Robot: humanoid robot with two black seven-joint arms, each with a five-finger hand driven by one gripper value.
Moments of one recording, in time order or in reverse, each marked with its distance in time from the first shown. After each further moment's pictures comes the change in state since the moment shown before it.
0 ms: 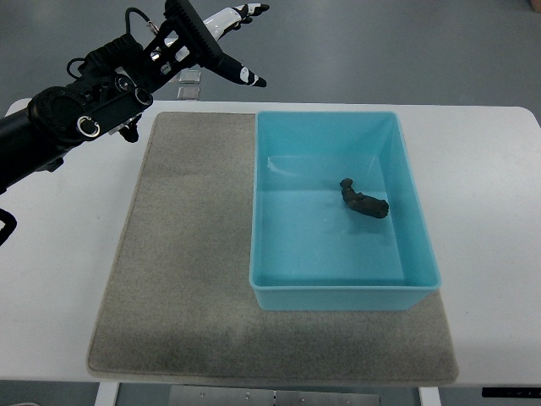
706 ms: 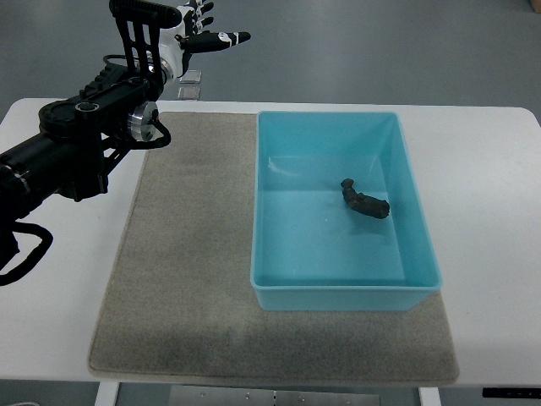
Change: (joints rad) left arm 0.060 -0.113 -0.113 0.158 -0.694 0.073 0.022; right arm 0.000 0.000 0.000 0.000 0.000 0.000 -0.001
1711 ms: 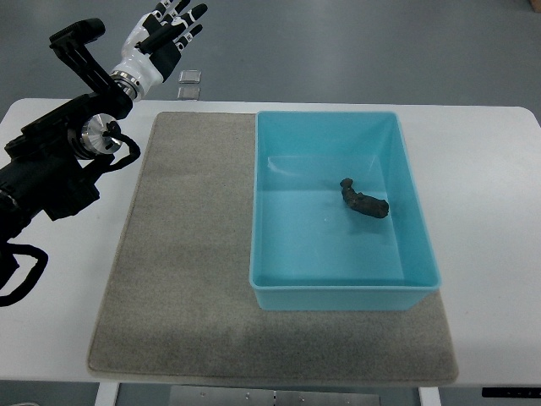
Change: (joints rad) left arm 0.104 0.018 -0.137 0.145 -0.290 -0.482 -0.104; right arm 0.000 0.000 0.000 0.000 0.000 0.000 0.000
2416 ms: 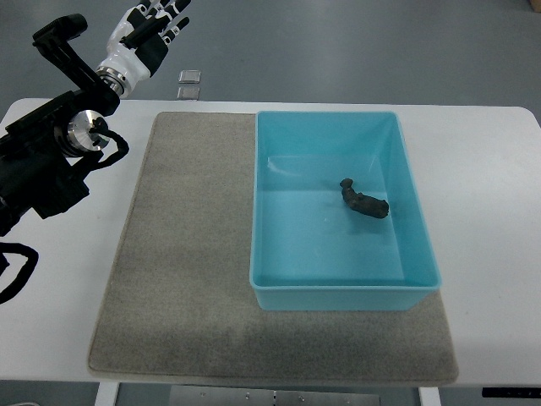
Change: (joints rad) left arm 0.002 0.031 -0.010 -0.004 -0.015 -0.013 0.001; right arm 0.000 0.000 0.000 0.000 0.000 0.000 0.000
